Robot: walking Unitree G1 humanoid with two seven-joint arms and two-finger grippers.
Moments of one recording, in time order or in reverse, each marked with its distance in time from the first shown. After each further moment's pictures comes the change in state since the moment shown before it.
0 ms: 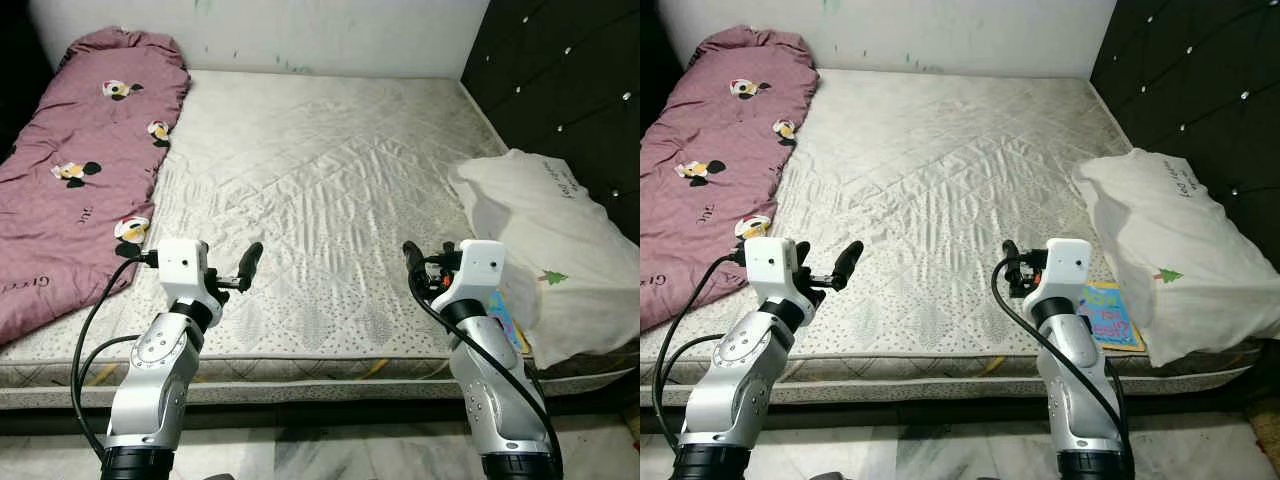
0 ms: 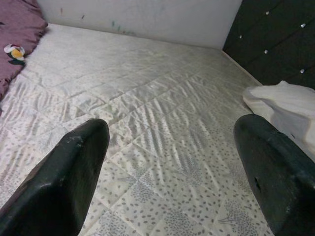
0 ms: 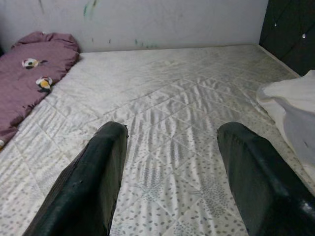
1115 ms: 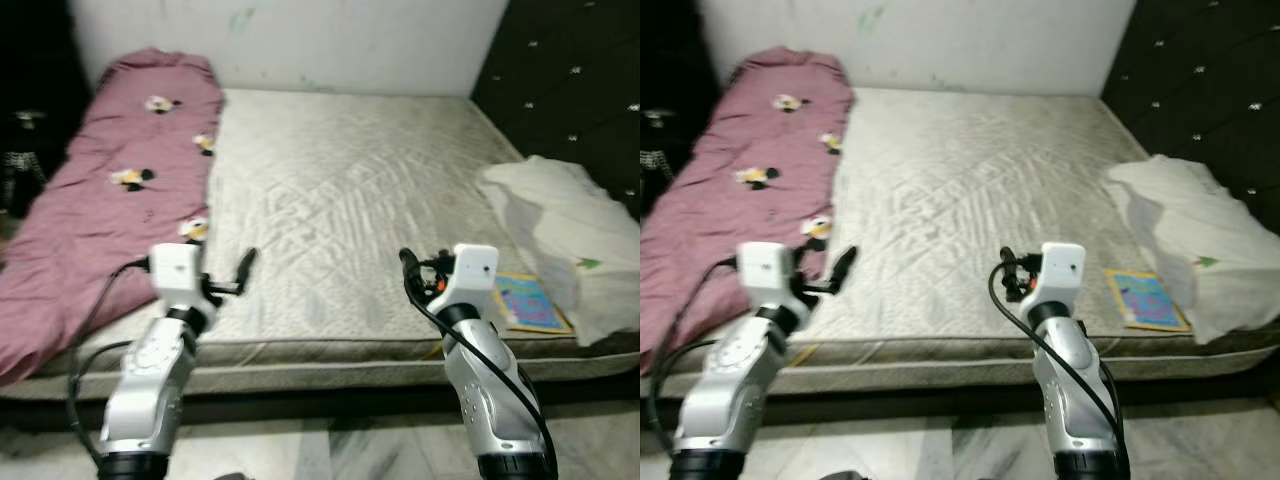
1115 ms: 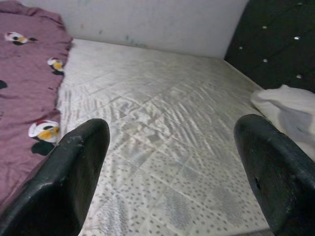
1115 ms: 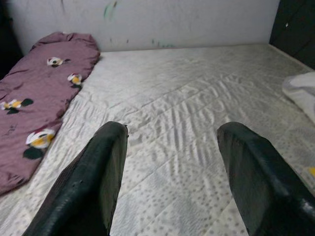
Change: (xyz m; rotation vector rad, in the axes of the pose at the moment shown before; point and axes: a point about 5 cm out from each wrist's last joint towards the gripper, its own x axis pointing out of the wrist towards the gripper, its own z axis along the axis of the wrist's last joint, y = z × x) left arm -0.003 0.000 -0.004 -0.001 0.004 -0.026; right arm 0.000 -0.001 -0.010 0.002 0.045 -0.020
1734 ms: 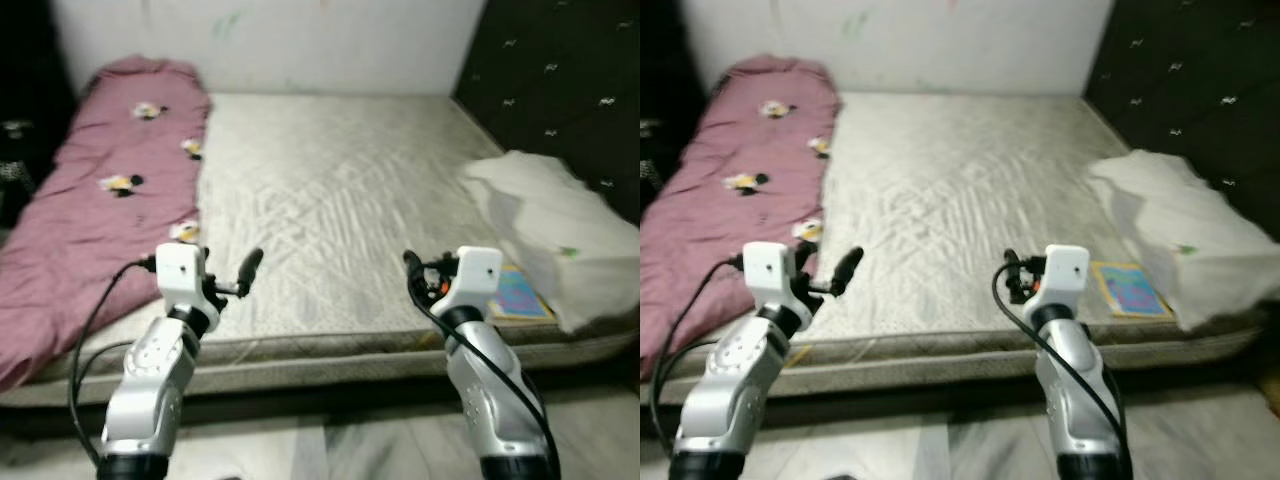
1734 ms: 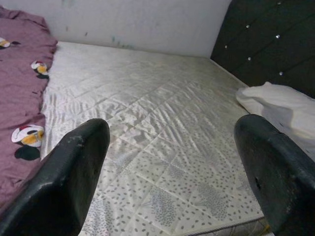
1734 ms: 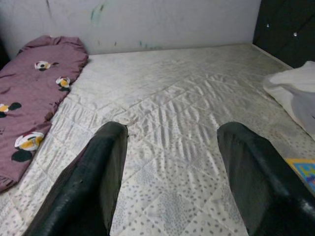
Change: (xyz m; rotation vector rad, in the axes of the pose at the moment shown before) left arm -0.001 0.000 -0.001 -0.004 -0.001 -0.019; right arm -0.001 -0.004 0.000 -0.007 0.001 -0.018
